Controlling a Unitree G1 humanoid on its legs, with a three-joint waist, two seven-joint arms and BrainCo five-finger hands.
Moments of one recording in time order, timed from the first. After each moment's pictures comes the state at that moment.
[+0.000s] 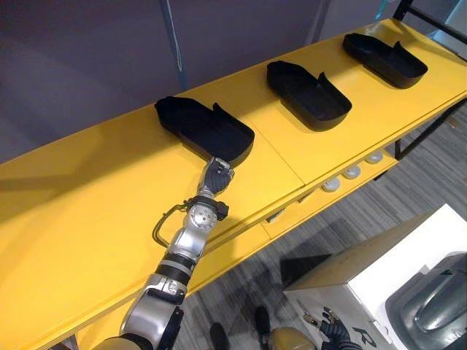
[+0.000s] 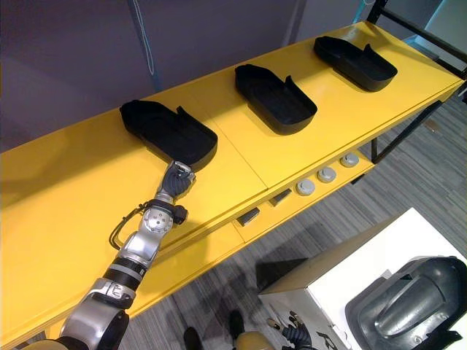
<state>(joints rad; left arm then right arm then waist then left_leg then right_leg) -0.59 0.12 -0.18 0.50 0.34 -0.01 0.23 0.15 -0.08 -0.15 0.85 0.11 -0.09 0.00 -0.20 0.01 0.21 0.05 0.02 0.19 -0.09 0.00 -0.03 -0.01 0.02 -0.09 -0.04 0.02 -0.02</state>
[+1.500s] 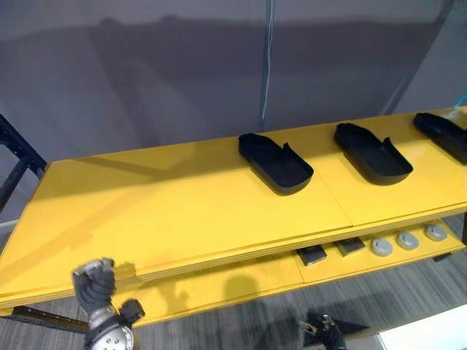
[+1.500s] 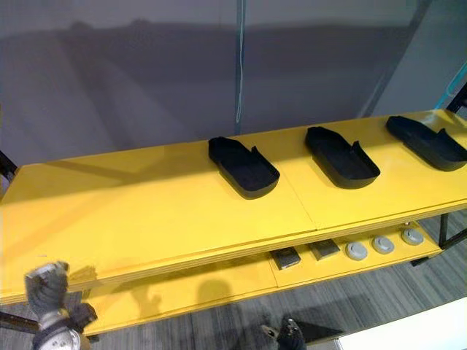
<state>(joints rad) 0.43 -0.09 0.33 -0.06 0.02 -0.12 0.25 0.24 -0.04 -0.07 0.73 0.09 -0.09 0.02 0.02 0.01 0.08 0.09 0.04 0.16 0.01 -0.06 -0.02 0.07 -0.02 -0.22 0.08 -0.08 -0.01</state>
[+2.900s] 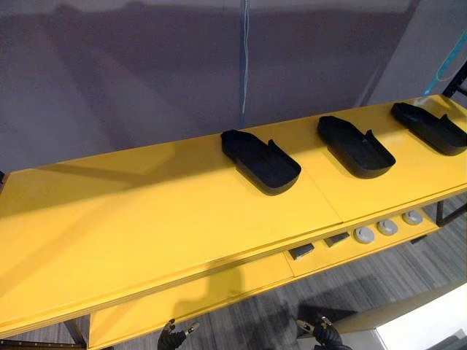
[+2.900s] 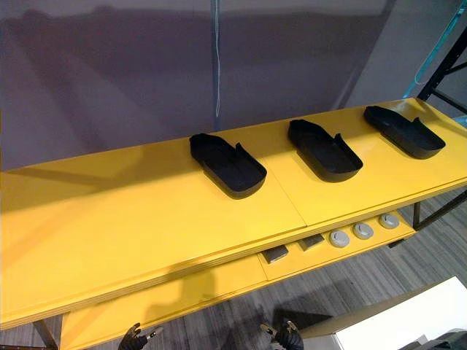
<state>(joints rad) 0.18 0.02 0.15 0.85 0.03 -0.05 0.13 0.11 -0.05 -0.15 0.94 0.09 -0.08 -0.02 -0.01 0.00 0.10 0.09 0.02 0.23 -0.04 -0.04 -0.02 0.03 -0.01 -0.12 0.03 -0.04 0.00</state>
